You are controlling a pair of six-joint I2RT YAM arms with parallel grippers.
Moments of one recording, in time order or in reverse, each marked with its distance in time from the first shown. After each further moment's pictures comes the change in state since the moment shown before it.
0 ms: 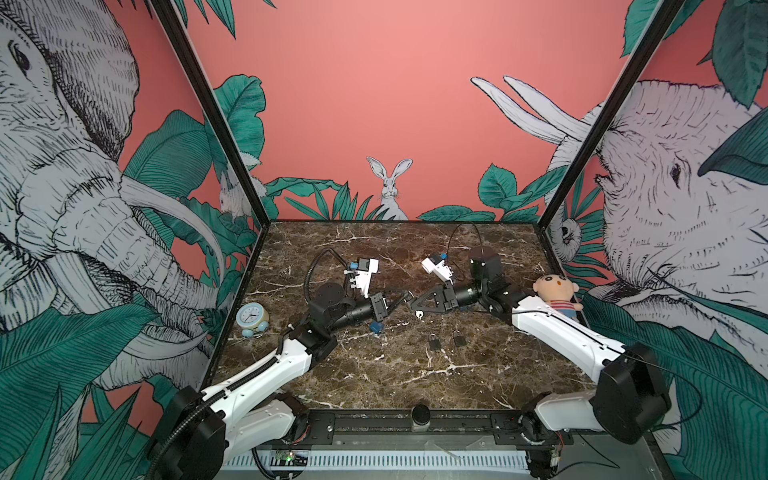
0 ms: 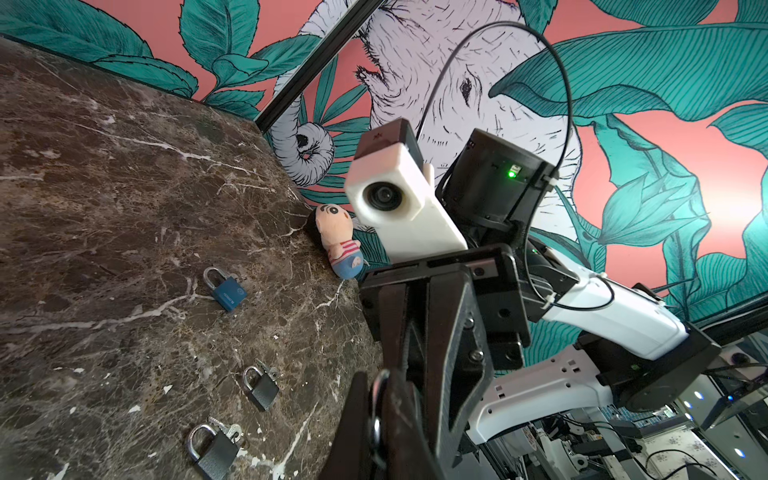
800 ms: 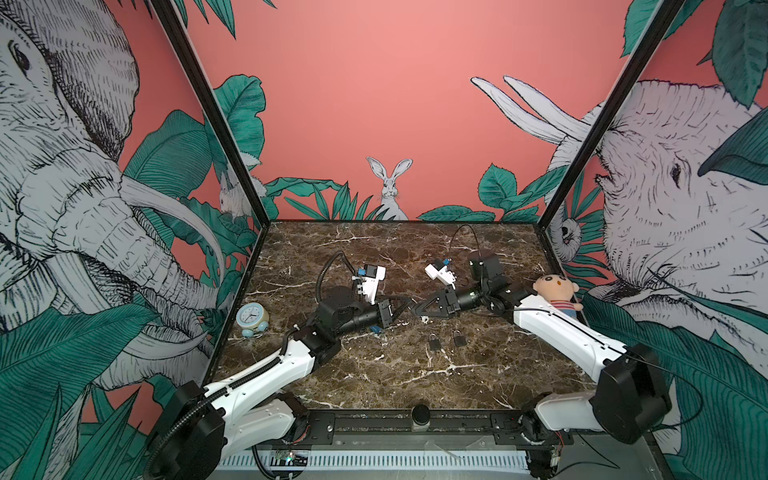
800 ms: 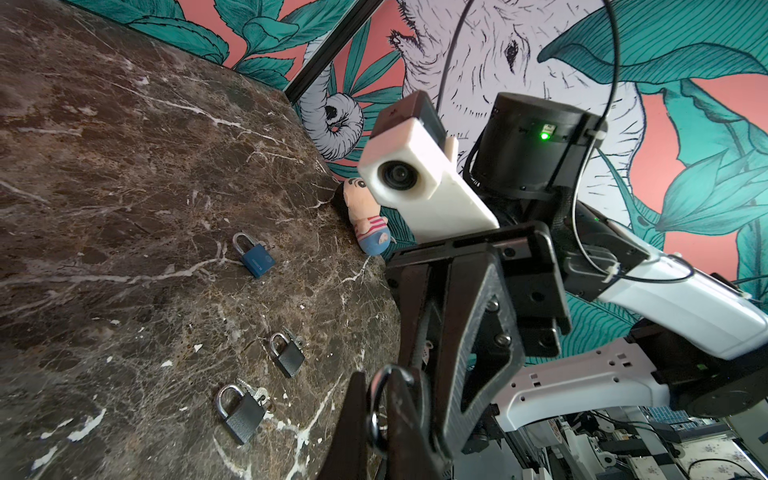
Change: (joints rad) left arm -0.075 0.028 0.000 -0.086 -0.090 0.046; right arm -0.024 0.000 0.001 -0.203 0.040 -0.100
